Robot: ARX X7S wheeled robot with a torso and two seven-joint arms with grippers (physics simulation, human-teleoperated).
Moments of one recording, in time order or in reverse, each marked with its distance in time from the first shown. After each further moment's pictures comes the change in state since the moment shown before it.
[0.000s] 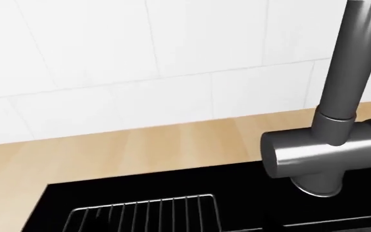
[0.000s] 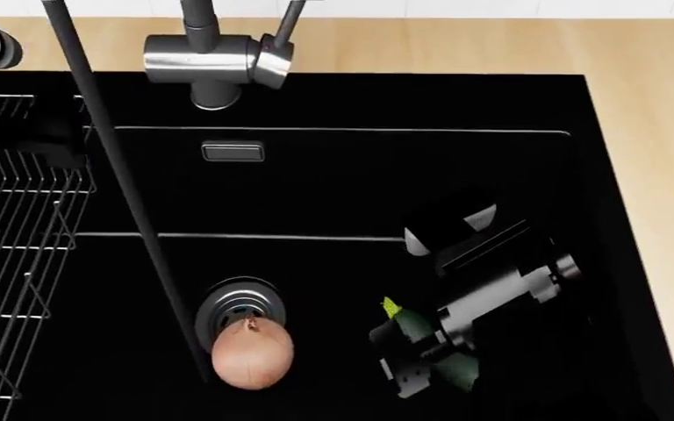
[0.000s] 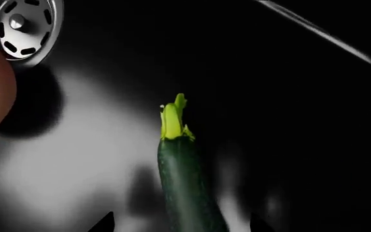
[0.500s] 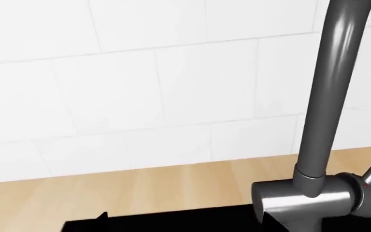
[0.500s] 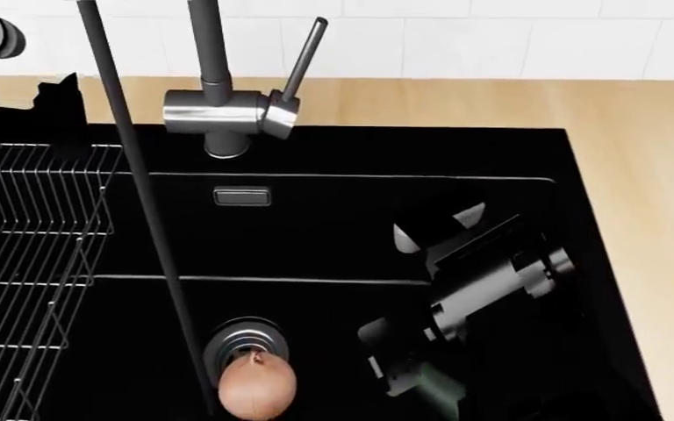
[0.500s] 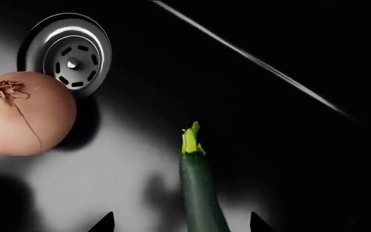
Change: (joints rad) left arm -0.033 0.021 -0.006 -0.061 0.006 0.019 0.008; right arm 0.008 -0.007 -0.042 -0.011 0.052 0.009 -0.021
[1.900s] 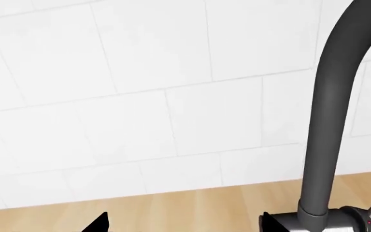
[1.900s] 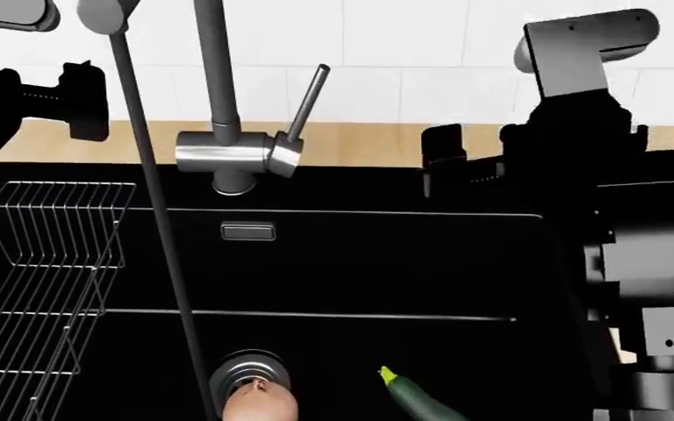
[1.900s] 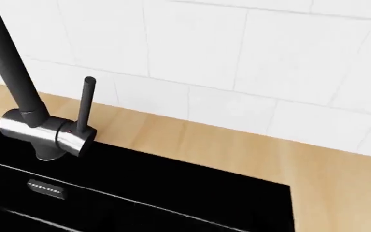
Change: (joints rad) left arm -0.138 0.068 0.054 -0.206 0.083 0.006 -0.024; right arm -0.134 0.240 0.508 -0.836 0.161 0.173 0.452
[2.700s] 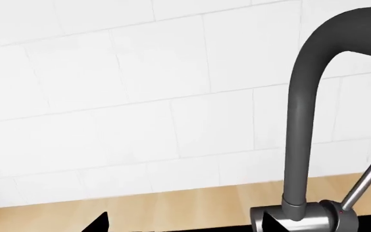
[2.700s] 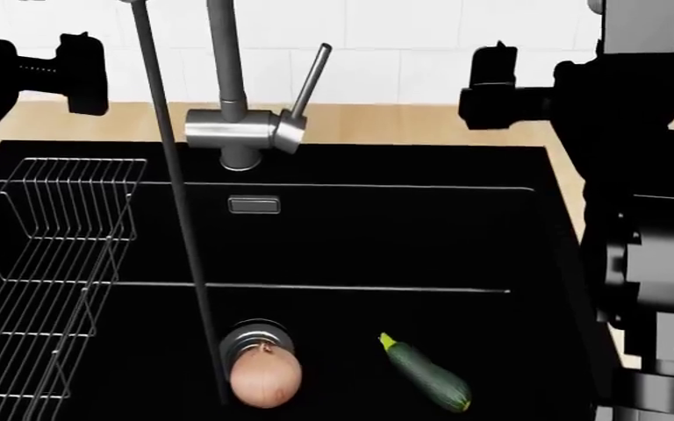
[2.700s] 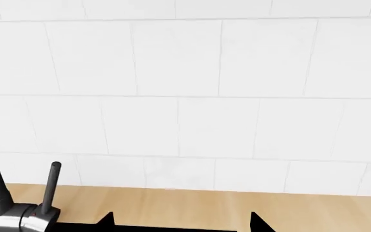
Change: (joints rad) left arm -0.044 0.018 -0.008 0.007 0.017 -0.018 -0.011; right arm -0.024 -0.034 0.165 0.031 -0.046 -0.296 0.151
